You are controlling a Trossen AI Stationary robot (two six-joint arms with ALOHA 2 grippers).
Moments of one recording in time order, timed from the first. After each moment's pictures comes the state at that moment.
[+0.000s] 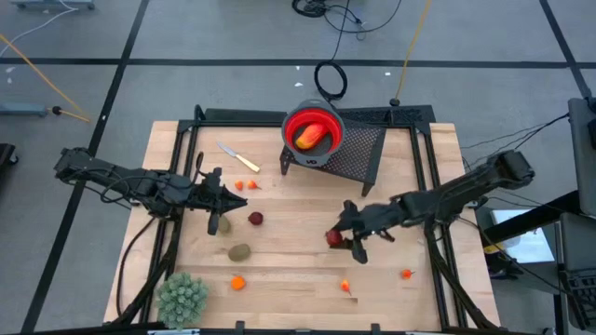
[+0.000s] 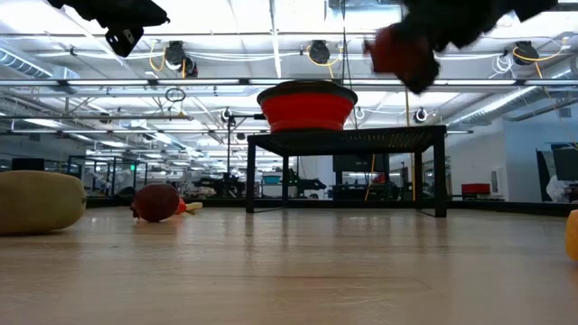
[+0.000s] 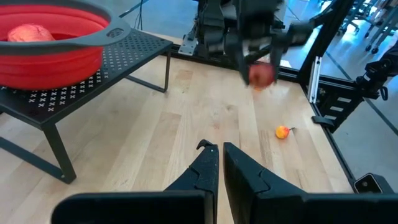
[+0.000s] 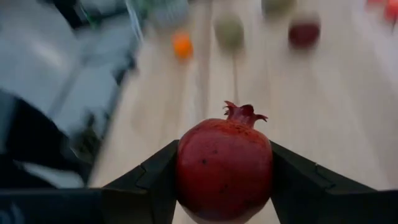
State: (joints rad) left arm -0.28 0.73 0.62 -0.21 -0.26 -0.29; right arm 0.30 1.28 0.74 0.07 0.00 0.42
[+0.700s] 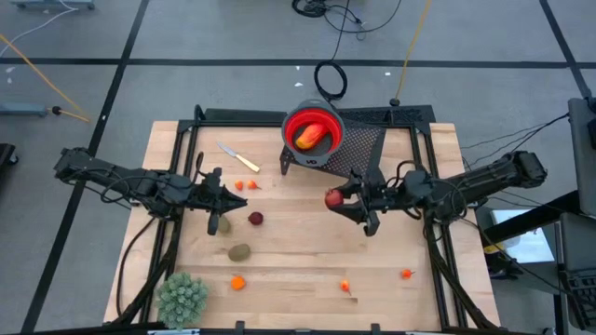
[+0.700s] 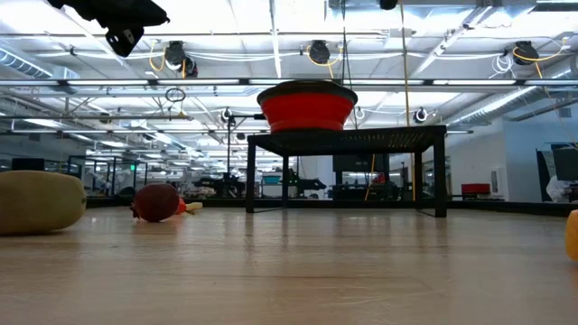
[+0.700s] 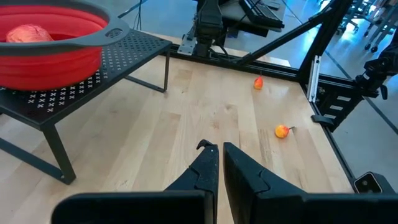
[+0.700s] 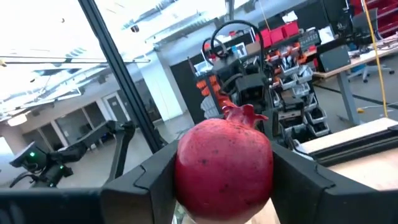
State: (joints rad) left arm -0.28 0.73 0.62 -0.21 -0.26 -0.29; right arm 0.21 1.14 0.74 0.60 0.10 0.41
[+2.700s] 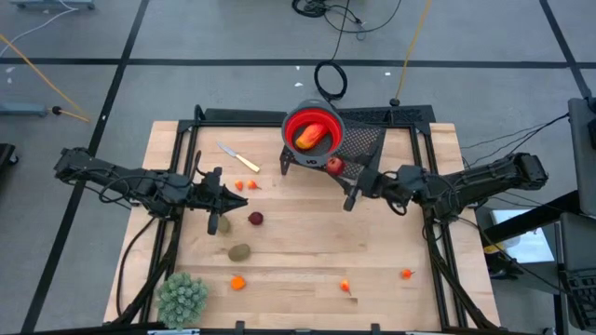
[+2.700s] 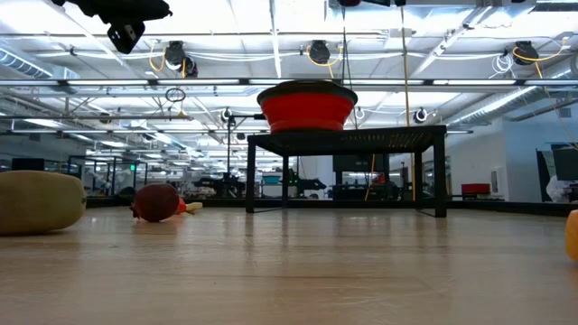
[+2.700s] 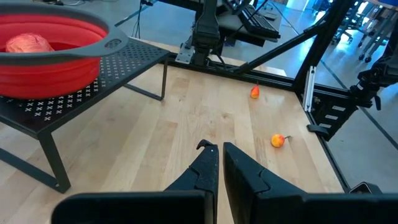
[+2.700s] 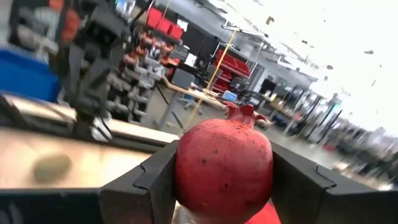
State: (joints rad) left arm -0.28 0.73 0.62 -0.18 -0.26 -0.29; right arm 0.13 1.14 0.74 0.53 0.52 -0.53
